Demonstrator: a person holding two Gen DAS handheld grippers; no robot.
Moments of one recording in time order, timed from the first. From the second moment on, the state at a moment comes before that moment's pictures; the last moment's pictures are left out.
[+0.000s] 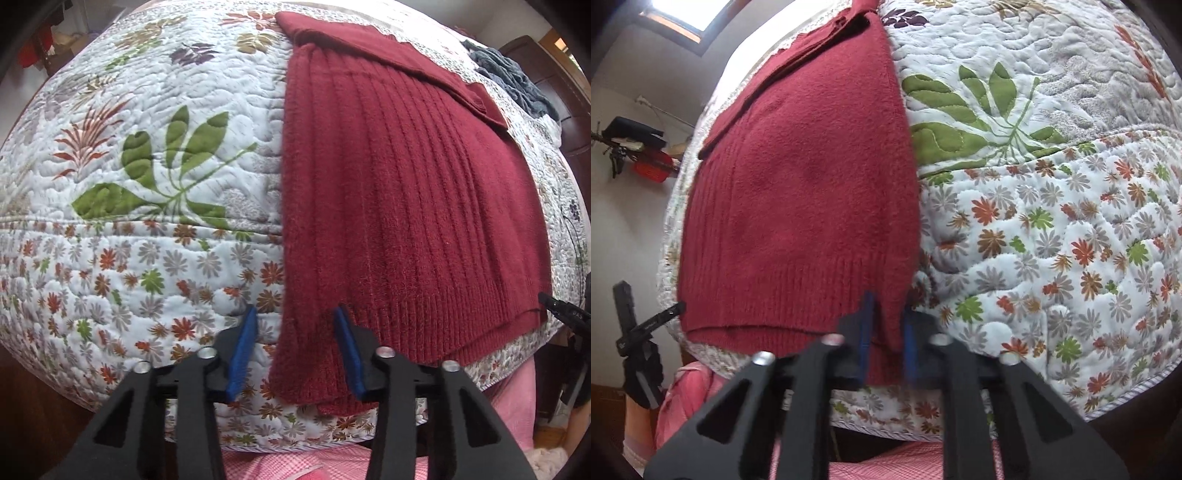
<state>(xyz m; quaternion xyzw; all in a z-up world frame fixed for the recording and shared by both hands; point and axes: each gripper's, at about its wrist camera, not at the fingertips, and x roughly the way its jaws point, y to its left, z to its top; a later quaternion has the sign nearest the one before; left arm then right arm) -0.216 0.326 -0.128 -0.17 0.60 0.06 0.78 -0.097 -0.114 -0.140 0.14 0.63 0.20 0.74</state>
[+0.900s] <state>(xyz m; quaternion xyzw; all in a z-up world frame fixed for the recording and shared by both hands) -0.141 0.378 -0.051 -0.28 0.49 0.03 0.83 0.011 -0.132 -0.068 0.27 0.58 0.28 0.72</state>
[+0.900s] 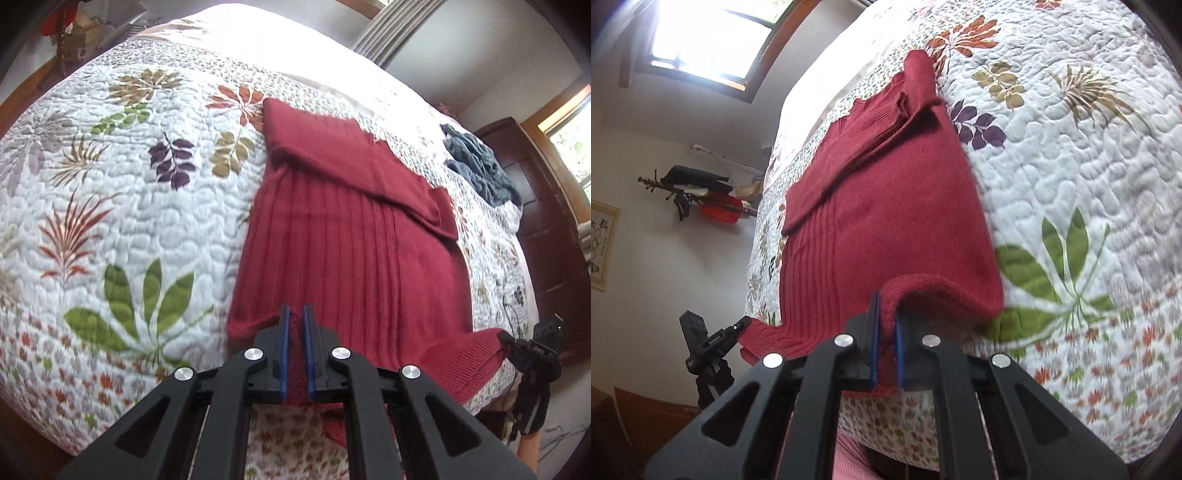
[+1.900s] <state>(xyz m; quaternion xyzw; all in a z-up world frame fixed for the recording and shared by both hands) -0.055 0.370 -0.091 -0.16 0.51 0.03 0.85 0.101 -0.141 -0.116 0.31 0.62 0.20 0.69</state>
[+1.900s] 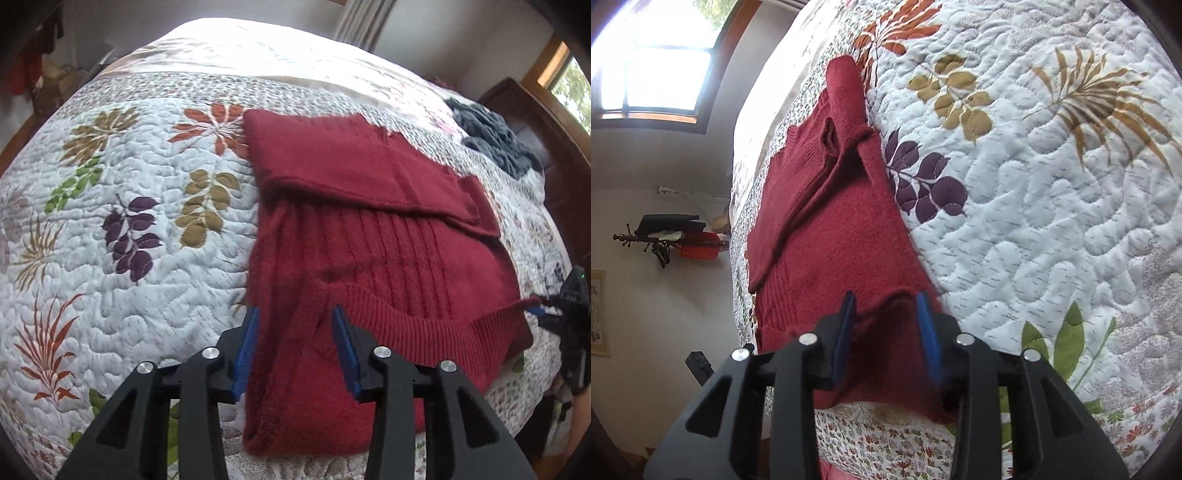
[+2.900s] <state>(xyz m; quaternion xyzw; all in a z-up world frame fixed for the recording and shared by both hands) -0.050 0.343 -0.117 -0.11 0.54 0.04 0.83 0.111 -0.039 -0.112 -0.03 0.62 0.27 0.74</state>
